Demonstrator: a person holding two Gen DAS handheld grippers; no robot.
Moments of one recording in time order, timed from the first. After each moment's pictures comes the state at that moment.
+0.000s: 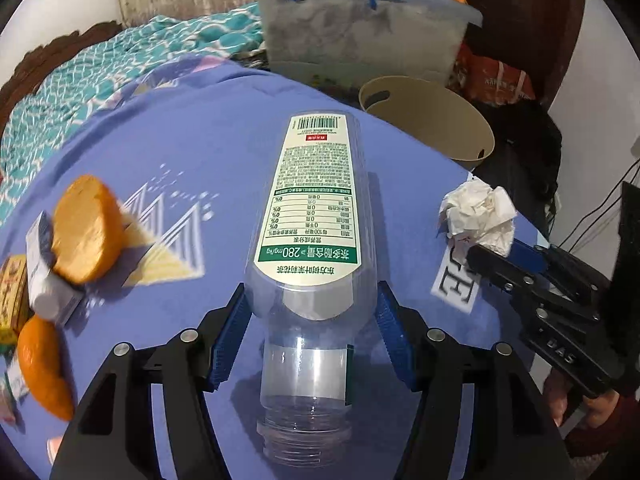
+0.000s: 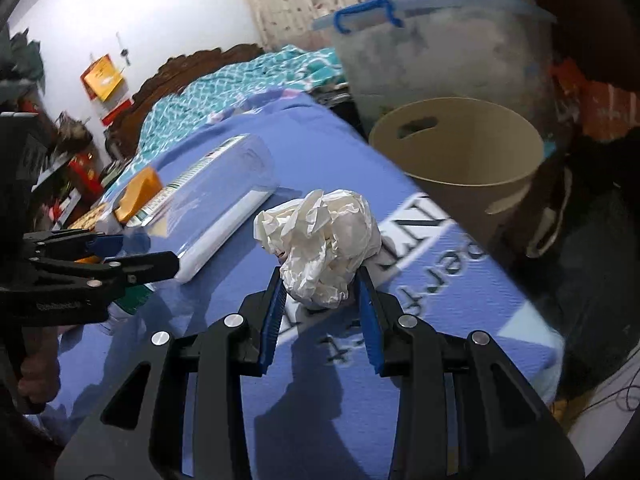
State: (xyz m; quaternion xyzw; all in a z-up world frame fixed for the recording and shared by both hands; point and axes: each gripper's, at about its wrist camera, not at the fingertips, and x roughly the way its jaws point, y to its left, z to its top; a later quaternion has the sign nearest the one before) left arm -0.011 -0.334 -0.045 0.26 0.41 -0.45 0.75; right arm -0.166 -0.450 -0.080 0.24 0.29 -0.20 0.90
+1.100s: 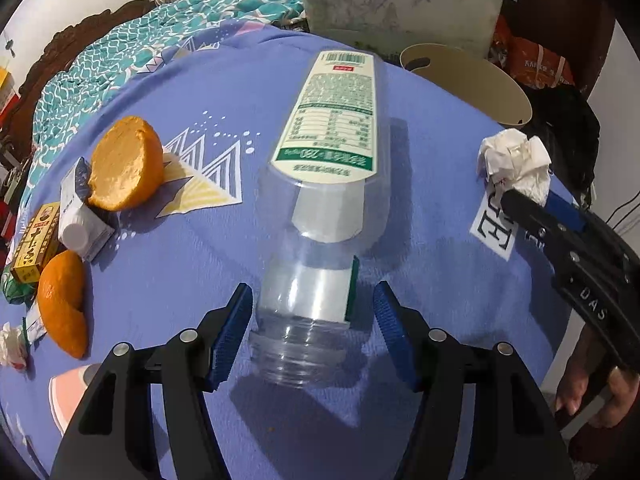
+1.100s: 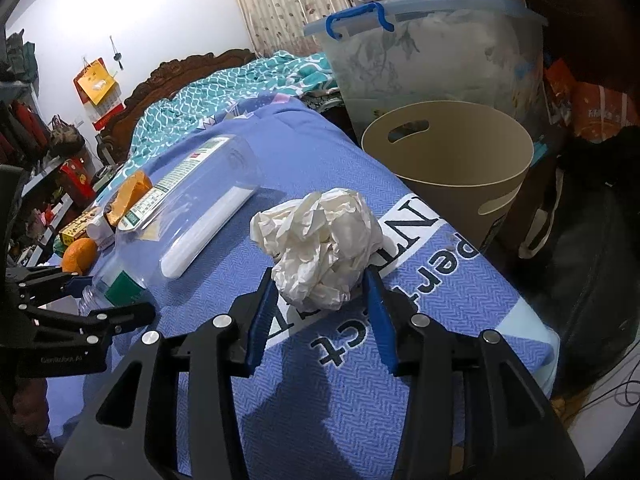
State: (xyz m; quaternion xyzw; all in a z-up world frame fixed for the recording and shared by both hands) left arm -0.024 -0.299 -0.059 0.29 0.44 -0.36 0.77; right arm -0.162 -0.444 -0.081 0.23 0.29 -0.22 0.90
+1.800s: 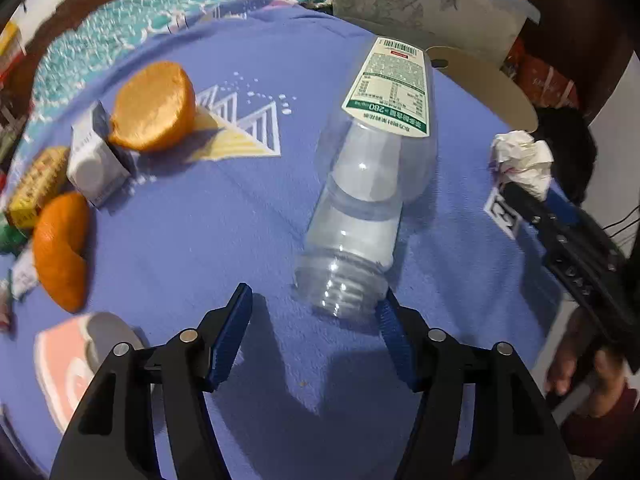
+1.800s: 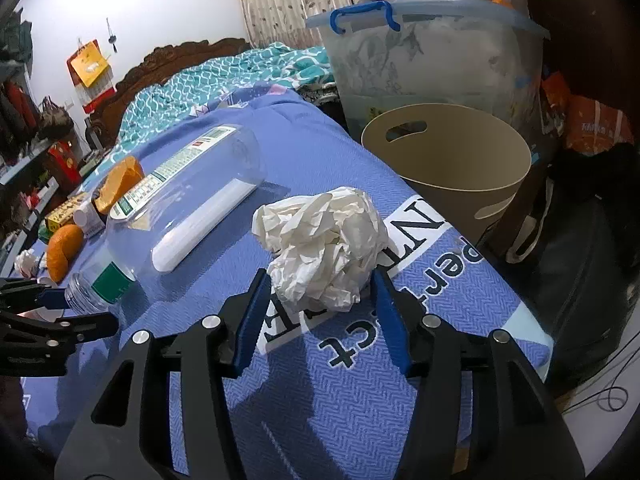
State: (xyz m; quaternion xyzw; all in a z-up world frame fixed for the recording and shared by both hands) left arm -0.012 -0.259 -0.057 0.23 0.50 -0.37 0.75; right arm -0.150 -0.433 -0.078 0.20 0.32 -0.24 0.90
